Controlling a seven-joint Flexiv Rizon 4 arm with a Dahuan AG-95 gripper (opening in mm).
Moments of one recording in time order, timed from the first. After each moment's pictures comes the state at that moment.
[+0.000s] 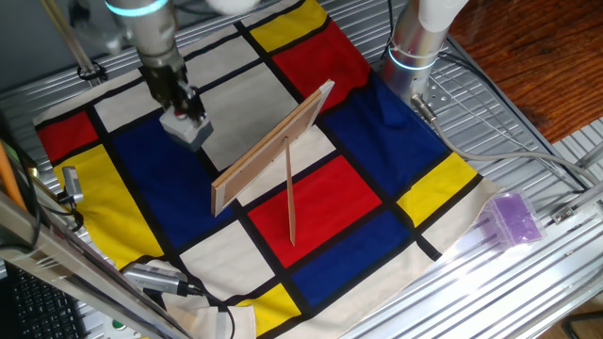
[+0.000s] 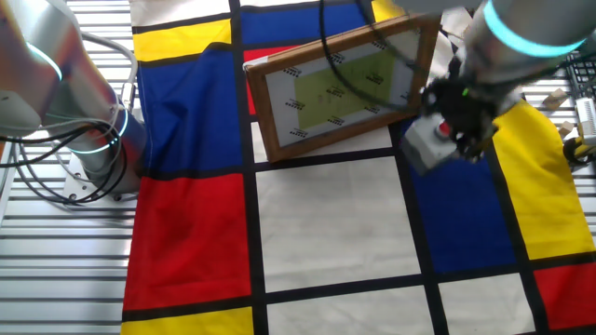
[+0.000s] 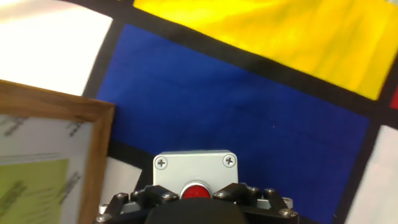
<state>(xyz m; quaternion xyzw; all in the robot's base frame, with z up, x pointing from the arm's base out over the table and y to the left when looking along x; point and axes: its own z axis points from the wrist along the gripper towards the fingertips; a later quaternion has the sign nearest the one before) 0.586 -0.038 0.230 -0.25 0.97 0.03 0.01</state>
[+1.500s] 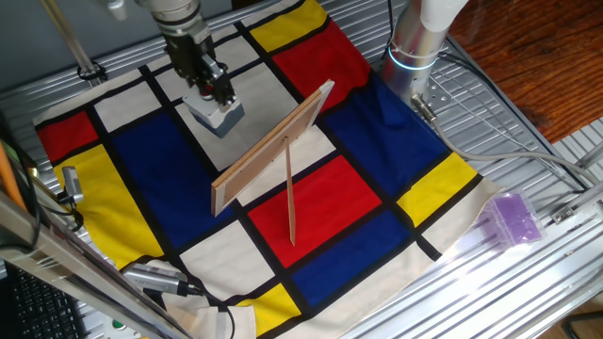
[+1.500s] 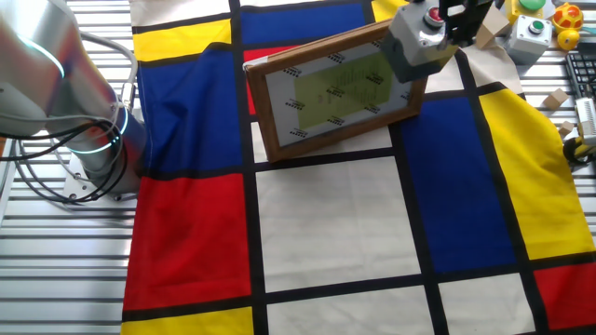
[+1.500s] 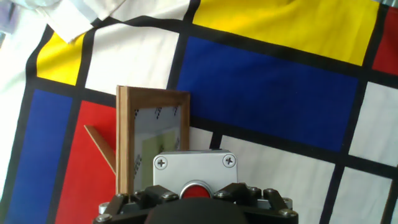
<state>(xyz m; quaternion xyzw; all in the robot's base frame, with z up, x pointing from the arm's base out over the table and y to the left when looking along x) 0.539 0.044 0.342 -0.19 0.98 0.01 -0.02</state>
